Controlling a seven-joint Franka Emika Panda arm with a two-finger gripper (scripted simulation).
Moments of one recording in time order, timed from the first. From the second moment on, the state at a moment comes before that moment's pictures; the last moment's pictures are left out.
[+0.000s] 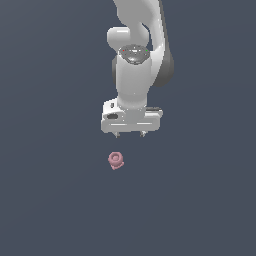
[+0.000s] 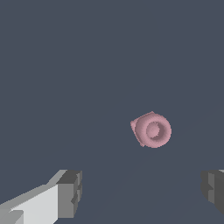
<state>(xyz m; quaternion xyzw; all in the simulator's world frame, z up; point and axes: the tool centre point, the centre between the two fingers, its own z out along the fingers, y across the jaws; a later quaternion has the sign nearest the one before) 0.015 0.008 0.202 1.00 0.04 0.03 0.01</state>
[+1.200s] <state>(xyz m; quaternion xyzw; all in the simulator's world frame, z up) 0.037 -0.045 0.112 0.98 0.22 0.00 0.00</state>
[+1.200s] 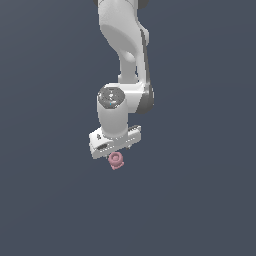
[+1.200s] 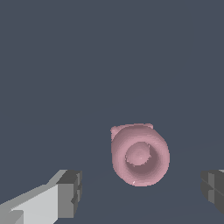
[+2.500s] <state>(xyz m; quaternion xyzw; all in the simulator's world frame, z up) 0.038 -0.057 0.044 0.96 0.26 0.00 0.00</state>
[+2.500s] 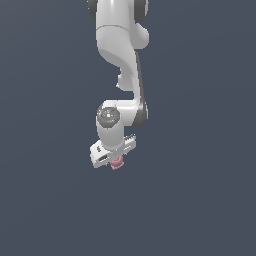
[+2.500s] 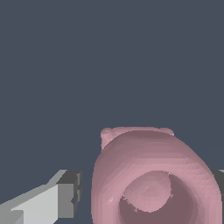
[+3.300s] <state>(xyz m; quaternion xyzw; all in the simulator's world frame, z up) 0.040 -0.057 0.040 0.96 0.26 0.00 0.00</state>
